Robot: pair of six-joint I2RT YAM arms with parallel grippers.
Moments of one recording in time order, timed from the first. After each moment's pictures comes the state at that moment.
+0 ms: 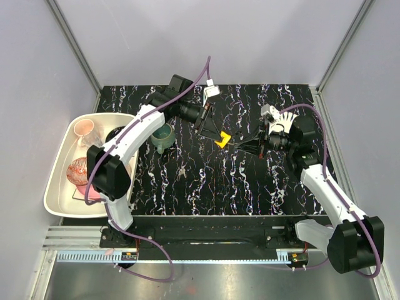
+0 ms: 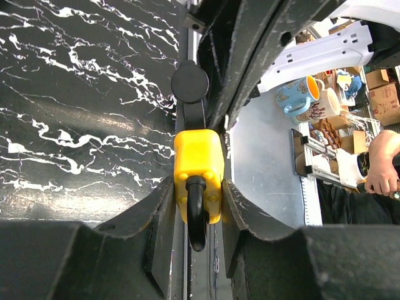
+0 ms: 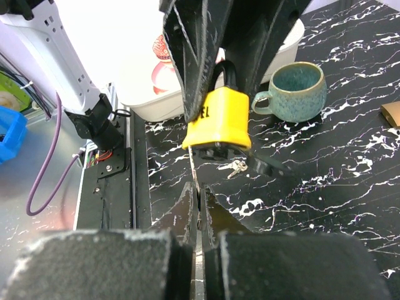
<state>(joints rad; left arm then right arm) -0.53 1.82 1.78 -0.77 1.20 0.02 0.21 1.10 0.77 0.25 -1.17 0.20</state>
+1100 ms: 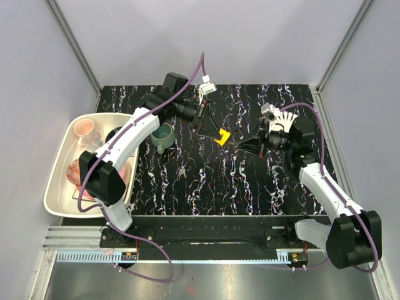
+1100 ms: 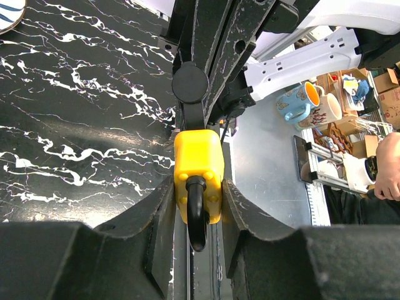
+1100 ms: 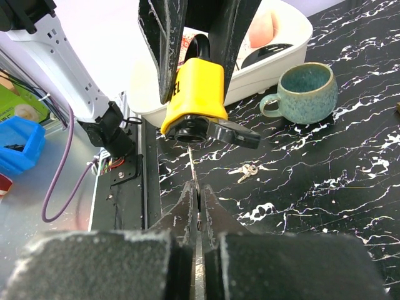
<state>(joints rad) -0.52 1.74 1.72 -0.66 1.21 -0.03 0.19 1.13 0.75 0.38 -1.20 0.32</state>
